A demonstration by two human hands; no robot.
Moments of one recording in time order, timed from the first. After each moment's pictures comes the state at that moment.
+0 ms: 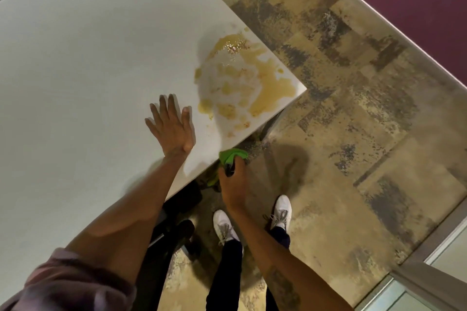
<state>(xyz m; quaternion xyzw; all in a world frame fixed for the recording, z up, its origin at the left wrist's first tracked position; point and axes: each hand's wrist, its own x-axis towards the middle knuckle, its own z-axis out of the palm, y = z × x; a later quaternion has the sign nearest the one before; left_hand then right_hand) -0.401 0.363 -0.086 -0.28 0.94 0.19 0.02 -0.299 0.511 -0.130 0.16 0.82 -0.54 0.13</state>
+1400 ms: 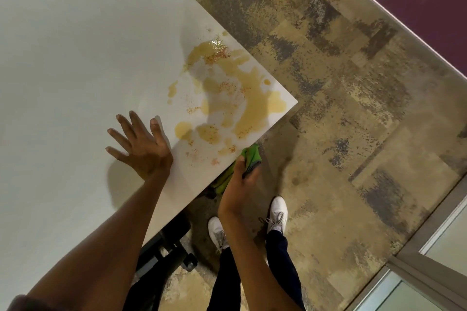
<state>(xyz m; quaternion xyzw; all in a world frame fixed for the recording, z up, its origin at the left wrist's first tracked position) -0.445 0.355 -0.131 -0.39 0.92 0.10 0.03 -0.380 0.511 -0.106 0.38 0.62 -0.68 -0.08</state>
